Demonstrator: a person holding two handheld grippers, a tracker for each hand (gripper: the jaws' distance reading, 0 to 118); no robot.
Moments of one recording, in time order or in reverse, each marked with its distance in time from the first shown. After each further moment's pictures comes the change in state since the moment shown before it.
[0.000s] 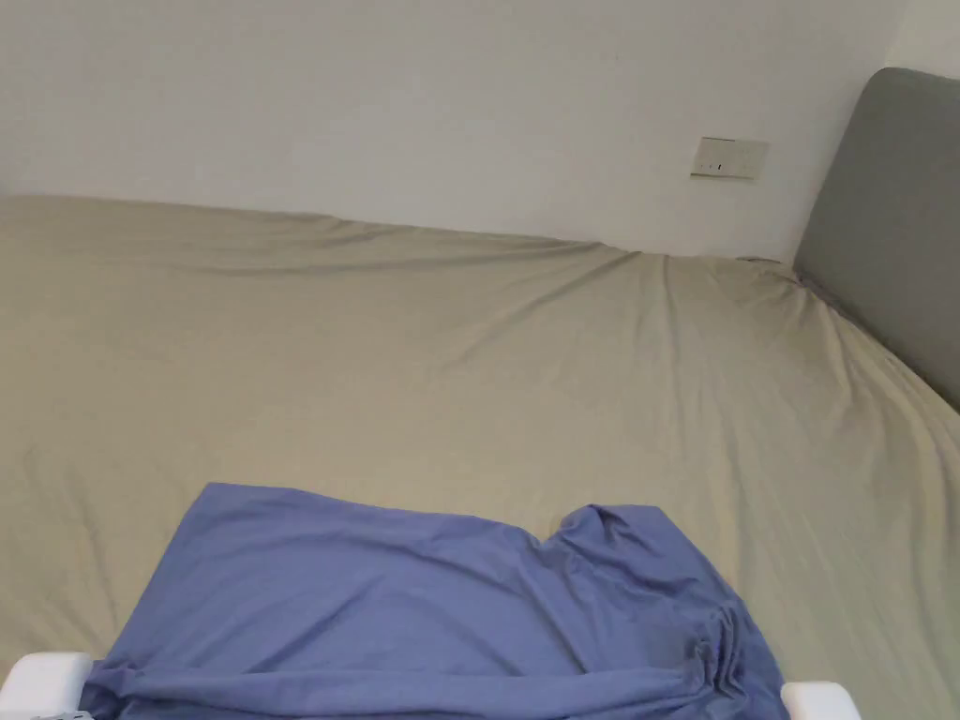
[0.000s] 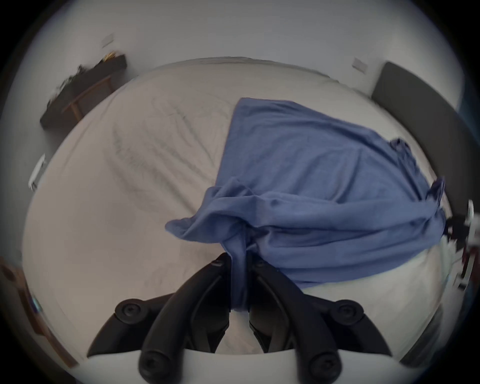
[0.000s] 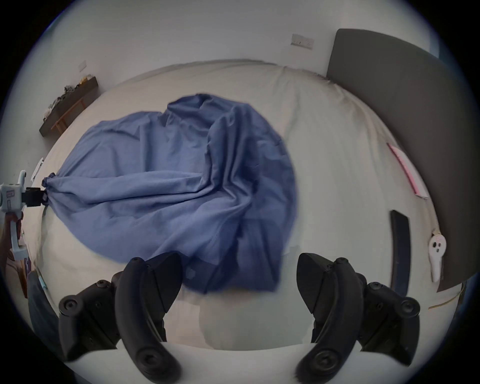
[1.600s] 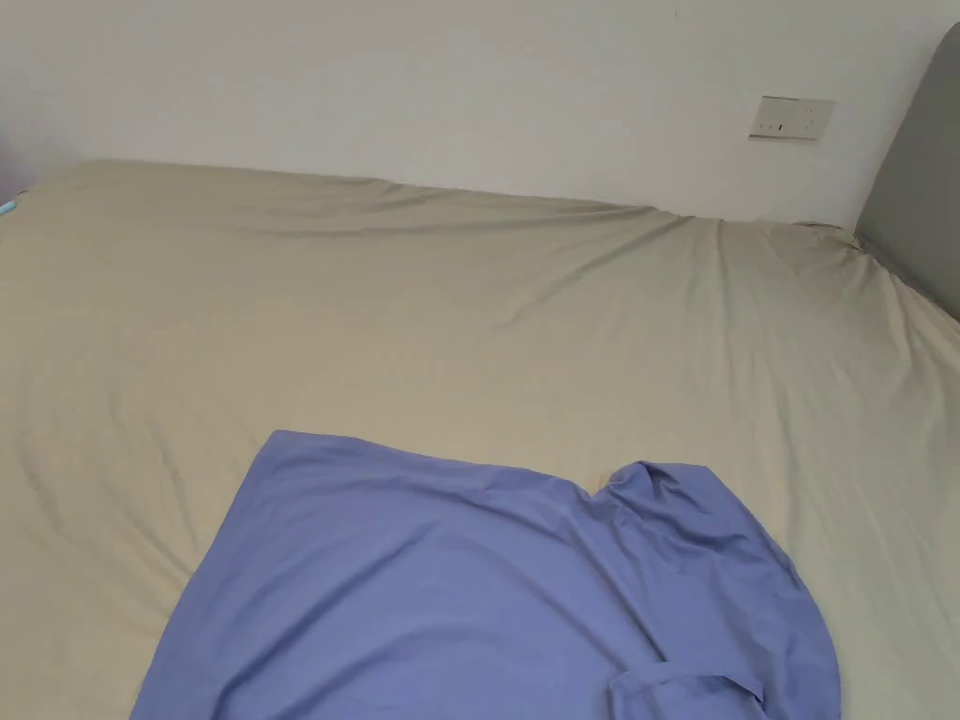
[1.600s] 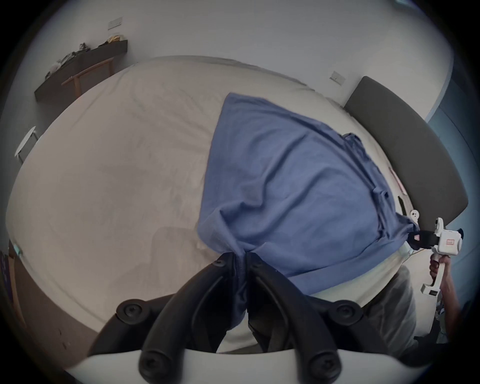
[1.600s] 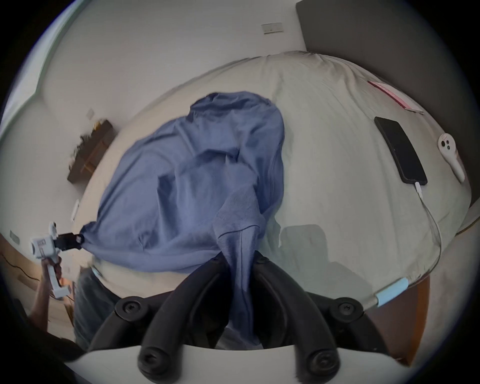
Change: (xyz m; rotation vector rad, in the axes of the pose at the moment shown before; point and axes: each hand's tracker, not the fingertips) left arm -0.041 -0.096 0.107 0.031 -0.232 0.112; right arm 0.026 -0.125 0.105 0.074 0.249 -0.292
